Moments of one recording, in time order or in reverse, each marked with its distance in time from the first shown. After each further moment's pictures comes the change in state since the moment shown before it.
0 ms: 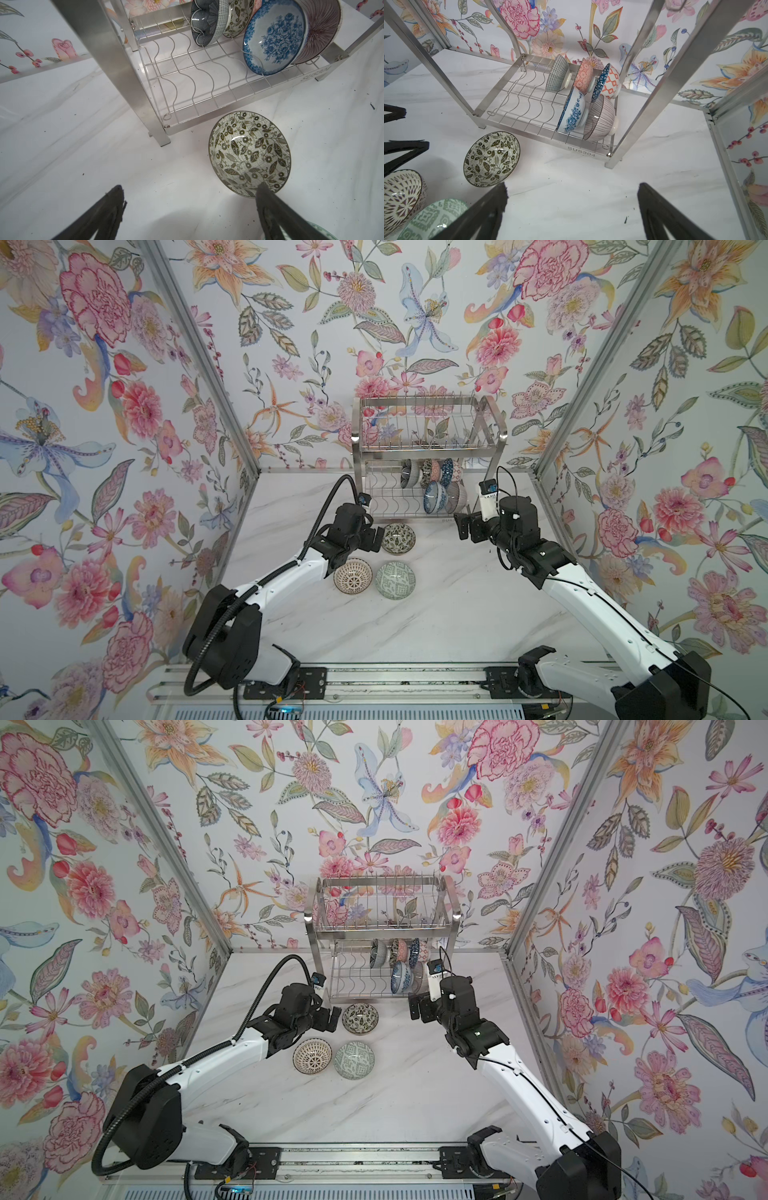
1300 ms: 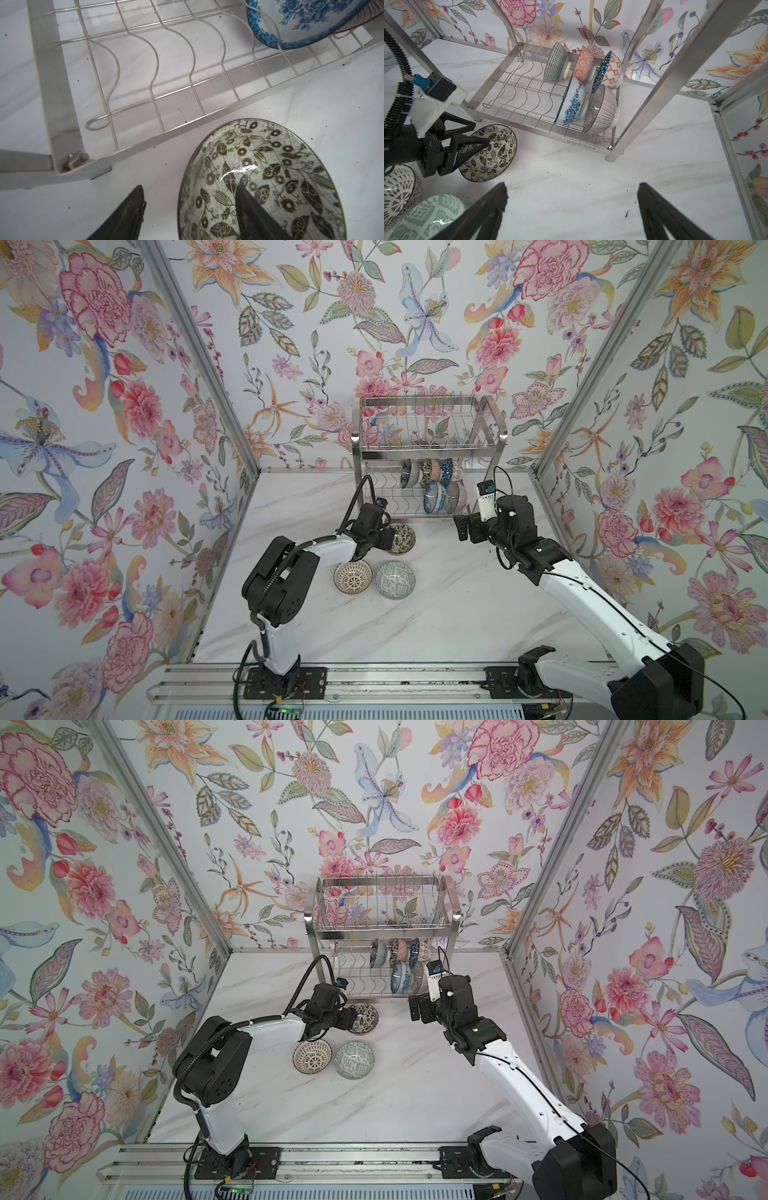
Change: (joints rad) left arm 0.010 0.400 0.142 0.152 0.126 -0.074; right arm -0.015 0.026 0.000 -0.013 -0.015 0.003
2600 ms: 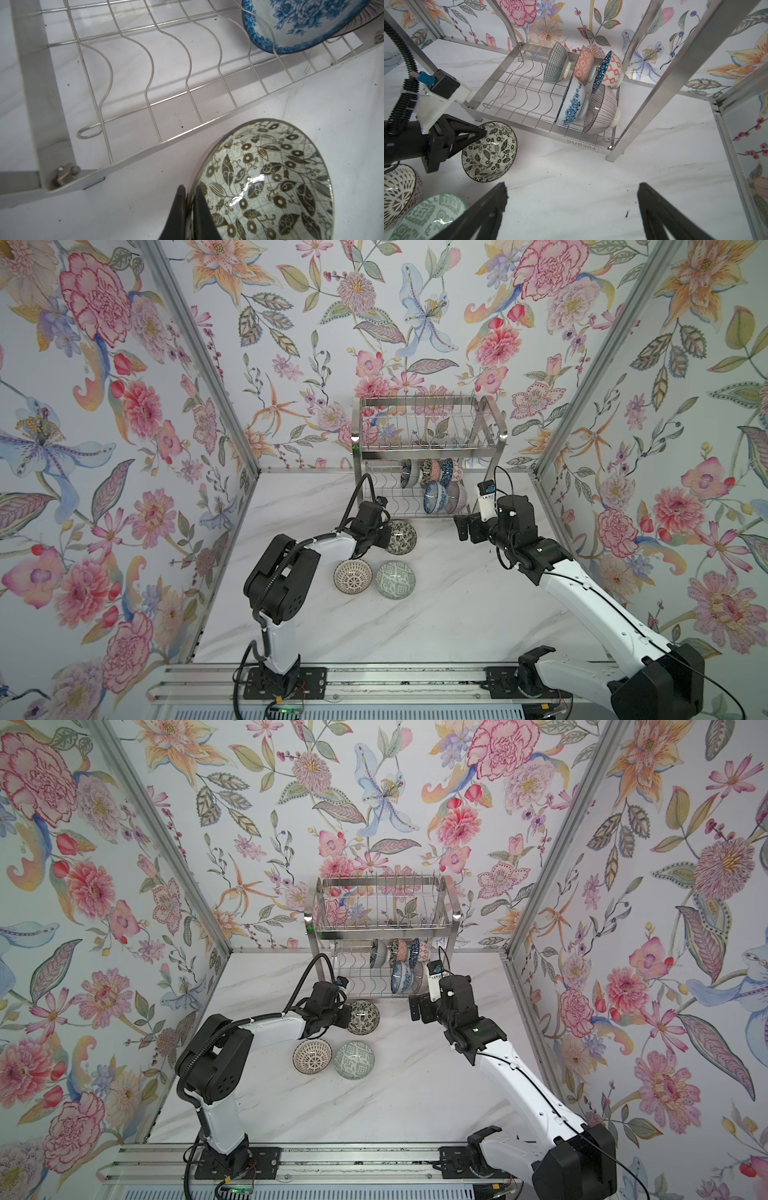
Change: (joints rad) left arm 0.016 0.004 0.021 -0.013 0.047 0.010; right arm -0.004 0.000 0.000 0.000 -0.007 0.000
